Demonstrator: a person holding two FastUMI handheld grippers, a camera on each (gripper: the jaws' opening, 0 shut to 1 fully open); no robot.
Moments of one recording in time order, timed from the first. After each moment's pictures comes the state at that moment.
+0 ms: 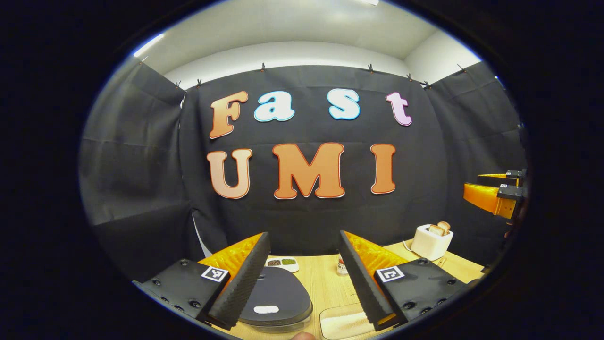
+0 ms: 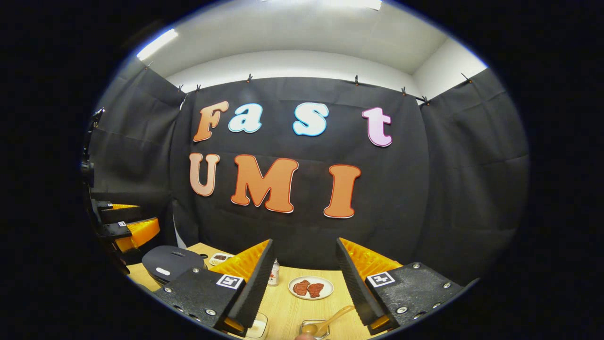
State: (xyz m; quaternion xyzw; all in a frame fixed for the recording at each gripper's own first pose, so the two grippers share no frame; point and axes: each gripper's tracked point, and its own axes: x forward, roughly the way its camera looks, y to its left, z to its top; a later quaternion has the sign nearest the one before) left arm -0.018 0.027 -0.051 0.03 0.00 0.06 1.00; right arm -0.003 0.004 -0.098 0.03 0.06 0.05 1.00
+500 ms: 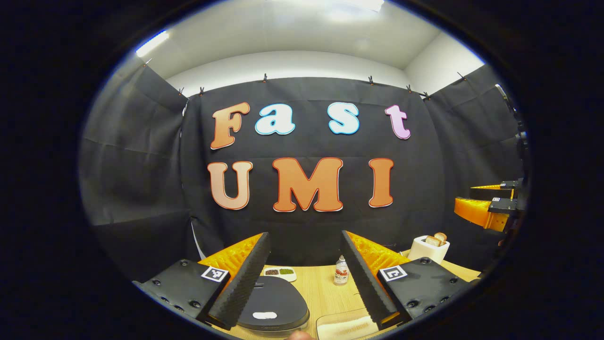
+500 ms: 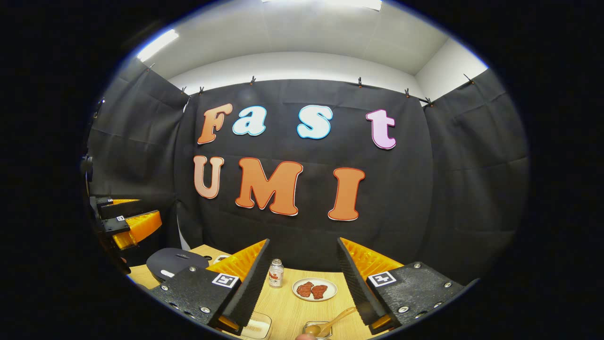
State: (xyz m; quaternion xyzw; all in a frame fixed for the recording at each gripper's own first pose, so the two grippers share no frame) left arm -0.022 0.027 -0.022 0.02 -0.03 0.06 1.00; right arm -0.003 0.010 -0.088 0.03 0.06 0.06 1.00
